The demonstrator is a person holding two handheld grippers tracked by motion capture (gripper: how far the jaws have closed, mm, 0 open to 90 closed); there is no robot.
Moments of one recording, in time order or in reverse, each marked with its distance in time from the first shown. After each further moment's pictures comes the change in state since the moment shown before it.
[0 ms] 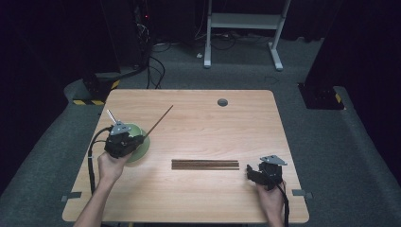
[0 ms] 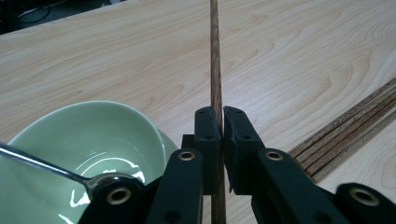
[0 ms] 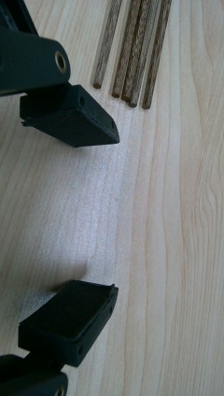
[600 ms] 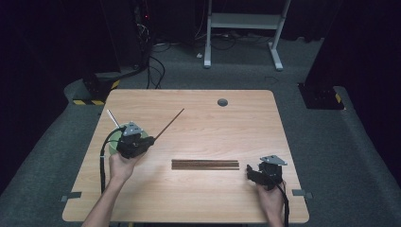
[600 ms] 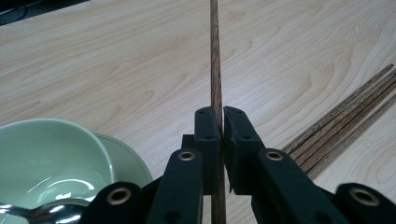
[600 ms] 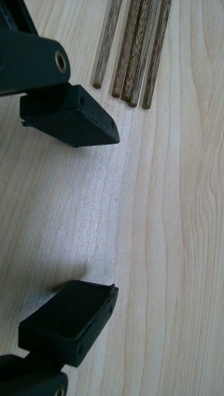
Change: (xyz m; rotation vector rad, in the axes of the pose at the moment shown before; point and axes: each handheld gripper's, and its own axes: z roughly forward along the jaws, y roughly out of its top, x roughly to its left) left arm -0.022 -0.008 0.019 0.033 -0.043 0.023; right arm 0.000 0.000 0.000 0.000 0.000 0.000
